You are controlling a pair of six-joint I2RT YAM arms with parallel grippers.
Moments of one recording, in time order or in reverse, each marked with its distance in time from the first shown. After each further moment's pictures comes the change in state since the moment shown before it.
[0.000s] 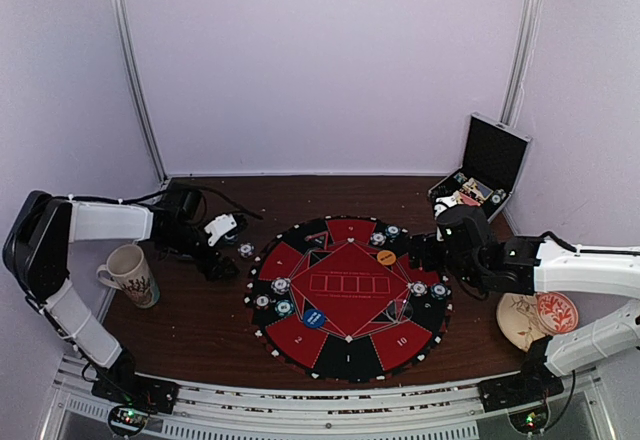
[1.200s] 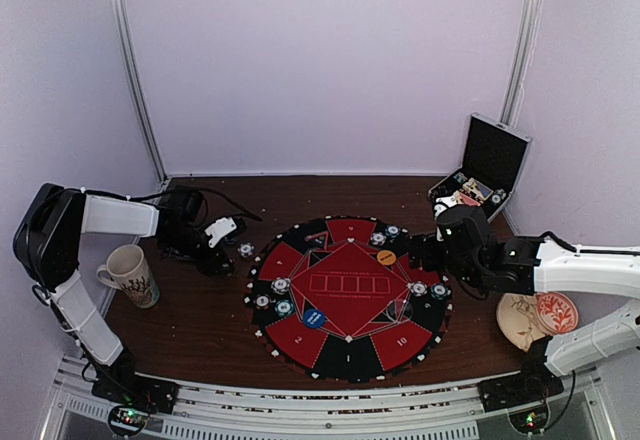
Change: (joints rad) left arm 0.031 0.090 0.035 -0.011 -0.005 0.003; right arm 0.000 0.000 0.000 0.000 0.000 -0.001
